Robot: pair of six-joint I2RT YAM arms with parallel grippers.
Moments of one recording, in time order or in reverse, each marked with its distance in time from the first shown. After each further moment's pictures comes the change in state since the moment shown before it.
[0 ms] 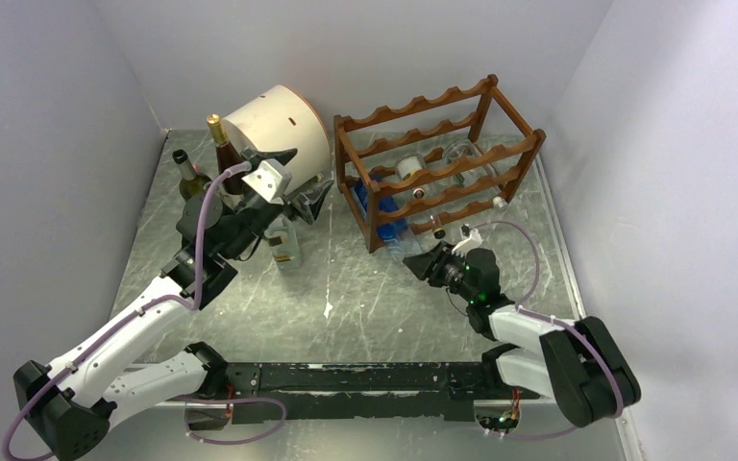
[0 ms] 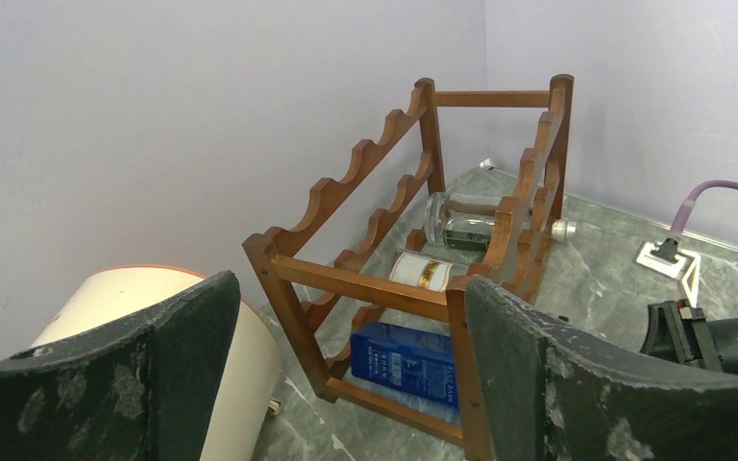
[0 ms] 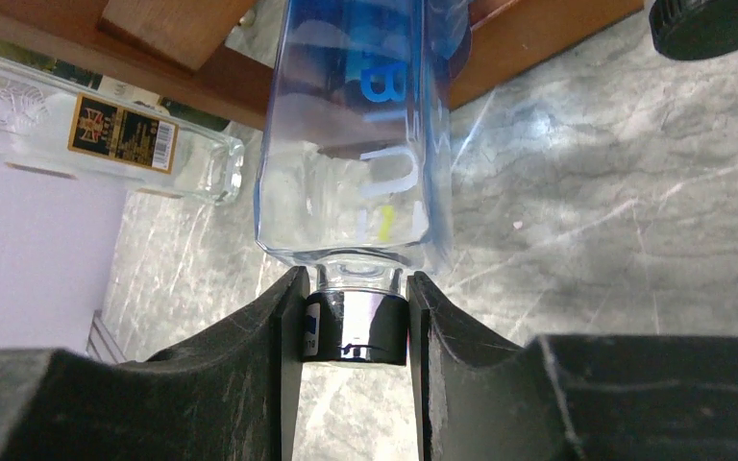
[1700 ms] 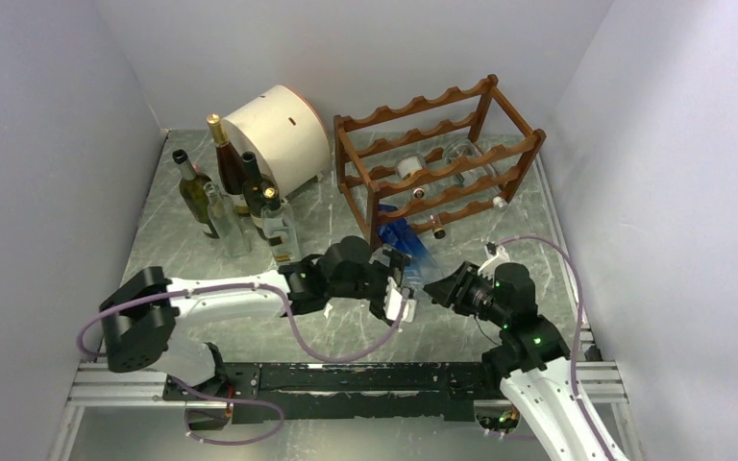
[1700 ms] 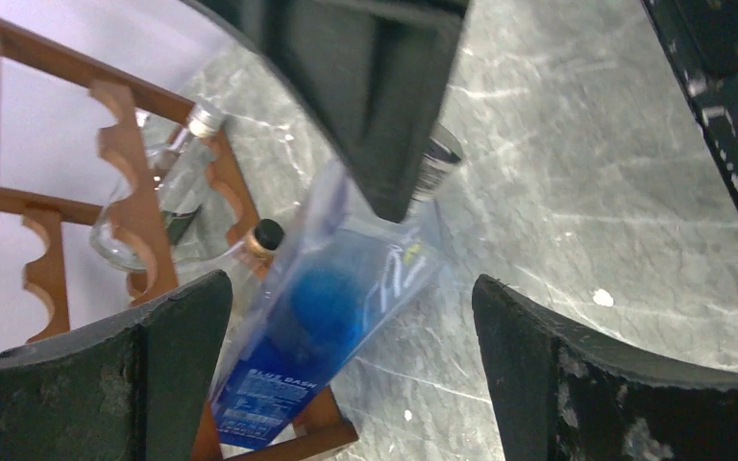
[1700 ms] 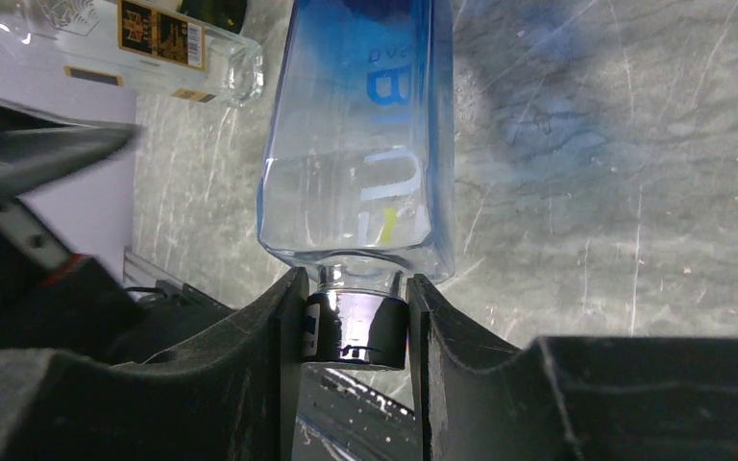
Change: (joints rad) left arm -0.475 0.490 0.020 -0.130 0.225 0.639; right arm -0.002 -0.836 0.211 -1.217 -0.007 0.003
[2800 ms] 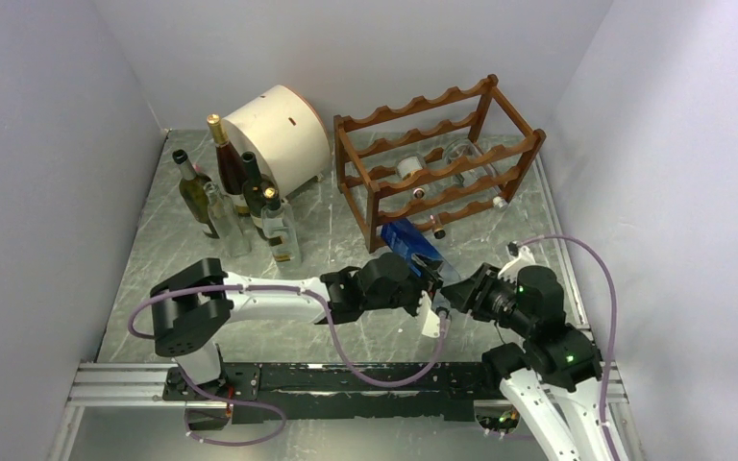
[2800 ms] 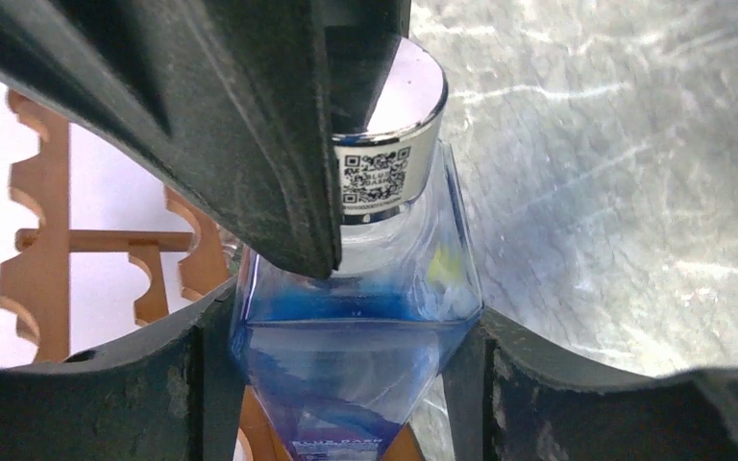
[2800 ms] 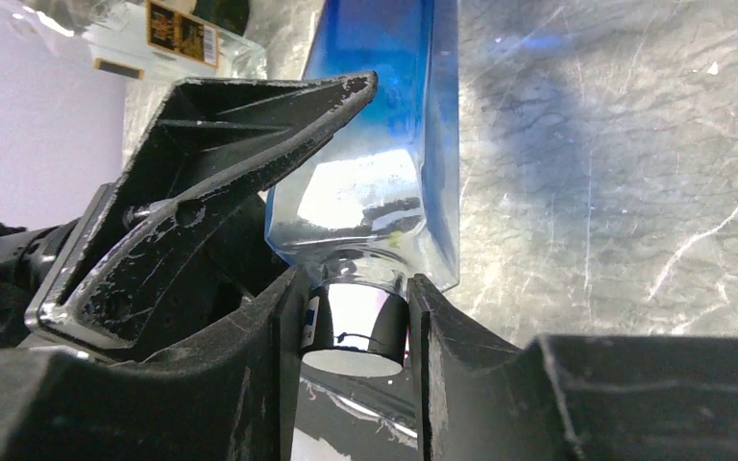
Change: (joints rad) left arm -0.115 0.279 0.144 0.098 -0.227 0.258; right arm -0.005 -0.045 0.271 -0.344 0.069 -0.063
